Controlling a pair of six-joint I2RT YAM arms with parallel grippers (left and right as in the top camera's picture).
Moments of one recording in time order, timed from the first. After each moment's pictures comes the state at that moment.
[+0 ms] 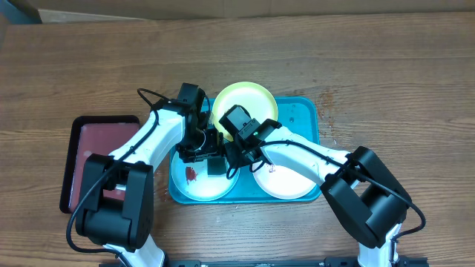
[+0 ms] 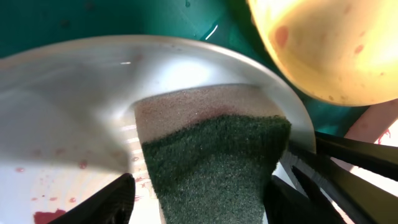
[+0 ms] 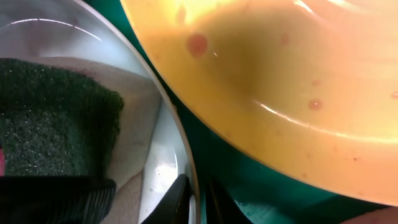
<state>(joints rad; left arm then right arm) -0.25 1.83 1.14 -0.86 0.30 -0.31 0.77 2.00 1.30 -0.57 -0.11 0.46</state>
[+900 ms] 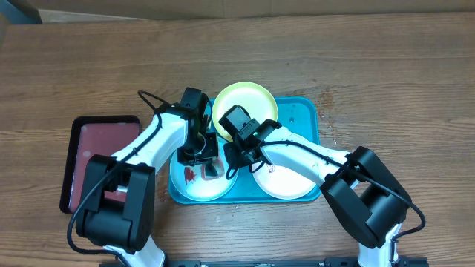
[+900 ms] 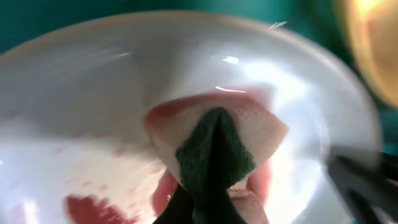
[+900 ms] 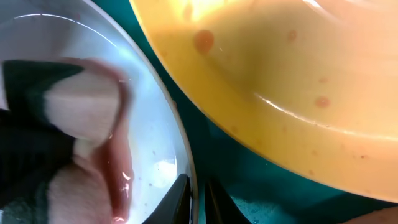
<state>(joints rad) -0.26 1.82 1.10 -0.86 0.17 -0.37 0.77 2.00 1.30 -0.57 -0.12 0.46</state>
